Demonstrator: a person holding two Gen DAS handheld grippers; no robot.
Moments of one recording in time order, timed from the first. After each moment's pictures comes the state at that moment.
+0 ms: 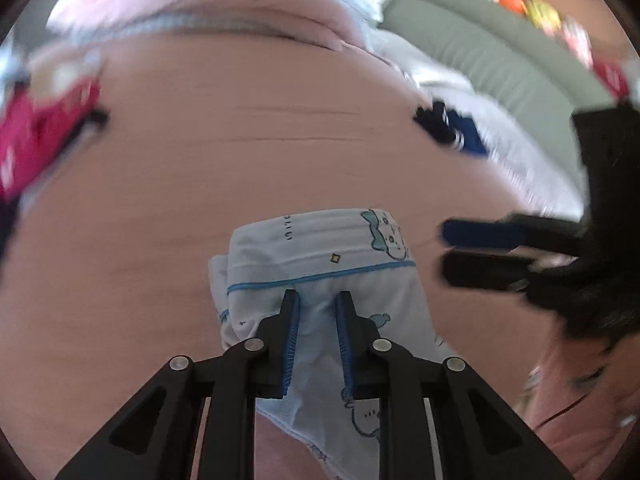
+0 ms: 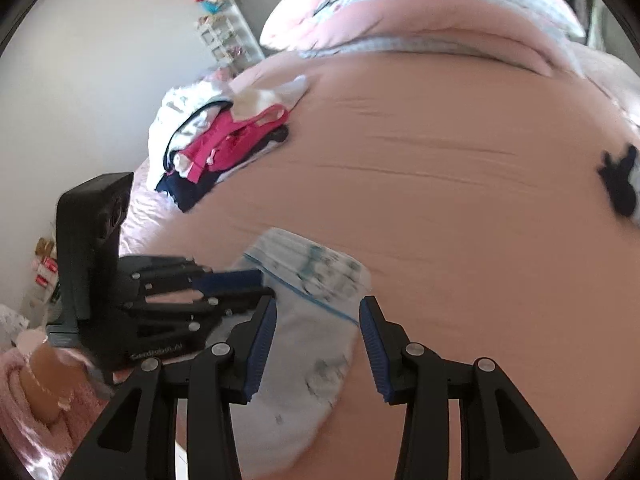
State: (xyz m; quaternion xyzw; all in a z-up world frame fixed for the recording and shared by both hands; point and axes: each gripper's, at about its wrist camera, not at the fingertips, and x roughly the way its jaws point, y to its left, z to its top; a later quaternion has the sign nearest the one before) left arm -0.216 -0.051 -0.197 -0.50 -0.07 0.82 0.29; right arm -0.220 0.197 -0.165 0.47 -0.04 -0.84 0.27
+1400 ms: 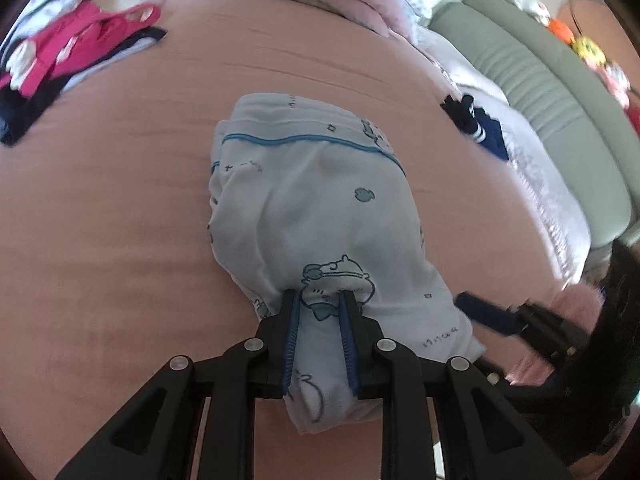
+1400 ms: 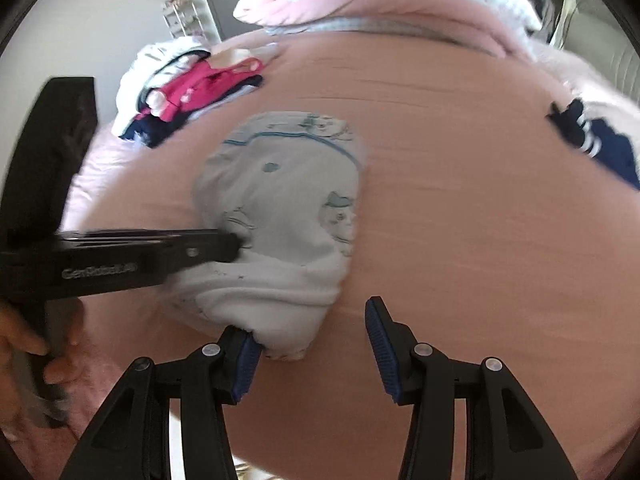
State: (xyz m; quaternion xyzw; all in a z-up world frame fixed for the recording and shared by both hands) left arm -0.149 -0.042 -0.208 -0.53 -0.08 0.82 0.21; right arm -0.108 0.182 -0.202 0.49 0.01 -0.86 0.16
